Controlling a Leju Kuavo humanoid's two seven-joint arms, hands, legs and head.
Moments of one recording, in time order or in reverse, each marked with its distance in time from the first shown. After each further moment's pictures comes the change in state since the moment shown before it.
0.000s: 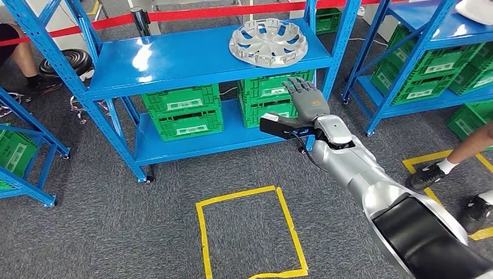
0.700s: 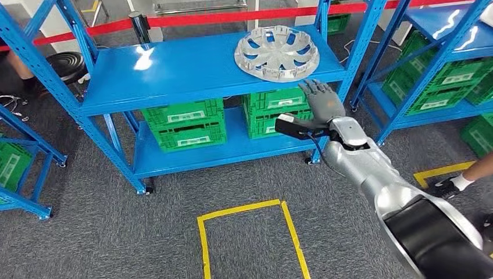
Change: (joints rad) left arm 0.002 -0.006 0.000 -0.002 -0.015 -0.002 -0.008; right arm 0.002 -0.061 -0.010 0.019 -0.006 -0.005 -0.020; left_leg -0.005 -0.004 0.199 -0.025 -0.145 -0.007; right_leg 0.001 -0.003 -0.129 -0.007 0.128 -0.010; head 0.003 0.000
